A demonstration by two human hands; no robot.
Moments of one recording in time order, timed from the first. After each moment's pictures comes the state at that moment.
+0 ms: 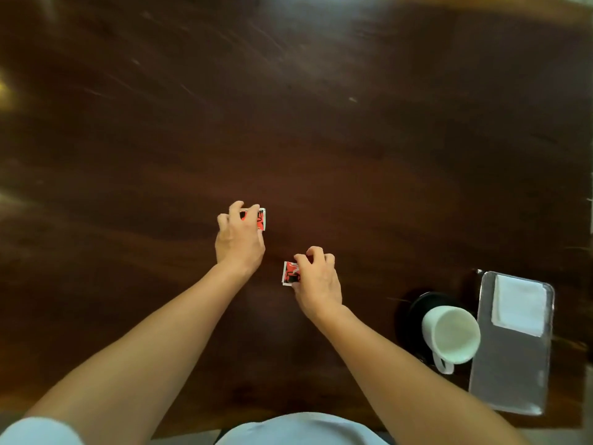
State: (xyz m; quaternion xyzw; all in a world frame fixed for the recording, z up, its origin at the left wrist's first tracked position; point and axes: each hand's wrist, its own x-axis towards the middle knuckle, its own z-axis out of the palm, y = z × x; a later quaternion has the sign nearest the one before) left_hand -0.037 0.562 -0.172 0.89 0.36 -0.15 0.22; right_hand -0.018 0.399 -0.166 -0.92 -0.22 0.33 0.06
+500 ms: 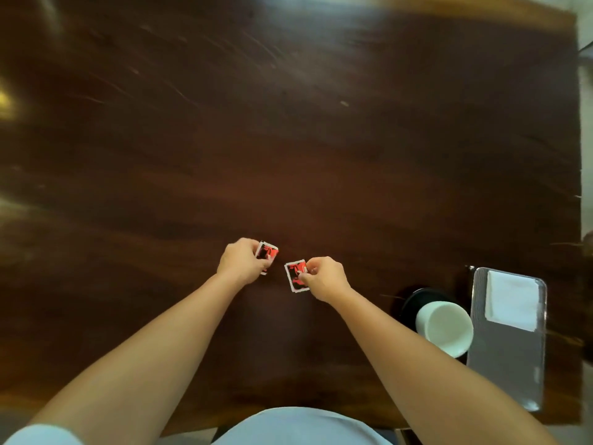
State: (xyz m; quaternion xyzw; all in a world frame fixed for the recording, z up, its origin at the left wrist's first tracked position) left_hand -0.055 0.549 -0.171 0.78 0.42 -0.28 0.37; right_hand 0.011 0.380 -0.162 -0.86 -0.03 0.47 0.19
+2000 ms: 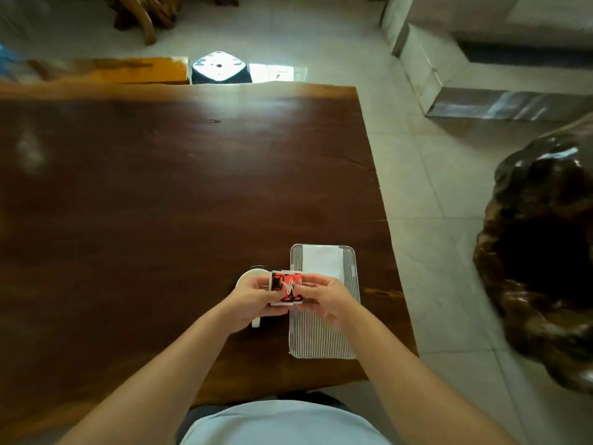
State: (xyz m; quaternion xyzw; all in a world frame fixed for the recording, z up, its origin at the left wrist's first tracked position) left_hand -0.023 0.132 -0.045 0.56 0.28 -0.24 0.74; right_hand 0.042 -0.038 -0.053 -0.61 0.16 0.45 0.64
